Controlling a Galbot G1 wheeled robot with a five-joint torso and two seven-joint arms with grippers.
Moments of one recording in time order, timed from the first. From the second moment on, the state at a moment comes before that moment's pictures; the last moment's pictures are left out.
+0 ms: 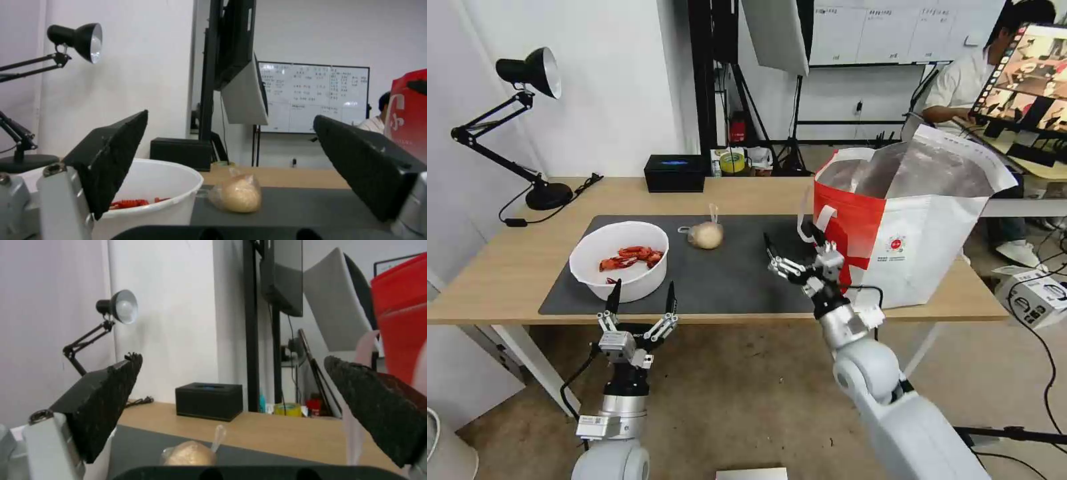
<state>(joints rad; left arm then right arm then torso) 1.58 -1.56 -0.54 -2.04 -0.10 -0.48 0.10 -0.98 1.21 0.11 1.86 0.43 0.15 0.01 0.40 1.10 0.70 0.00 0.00</state>
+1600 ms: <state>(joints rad) 1.58 -1.58 -0.55 -2.03 -0.10 -0.50 0.10 -0.41 1.35 -0.24 1.36 0.71 -0.24 0.24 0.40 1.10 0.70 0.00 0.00</state>
